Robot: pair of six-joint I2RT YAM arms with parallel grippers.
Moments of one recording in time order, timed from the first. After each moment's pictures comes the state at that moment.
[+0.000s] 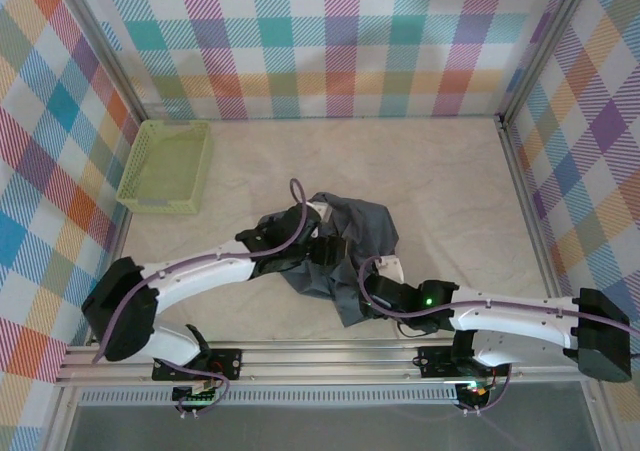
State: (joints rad) left arm -0.88 1.44 0.91 -0.25 0.01 -0.58; right arm 1.23 1.03 0.56 -0.64 0.37 0.95
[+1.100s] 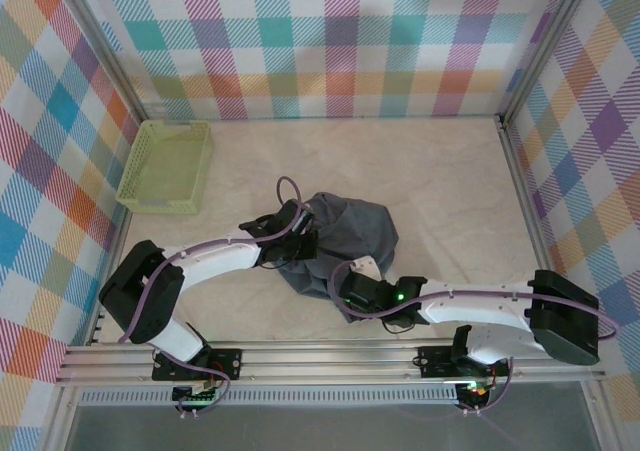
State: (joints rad) left arm -0.74 1.55 0.88 -0.31 0.01 -0.66; right arm 1.23 1.27 0.62 -0.50 0.33 0.76
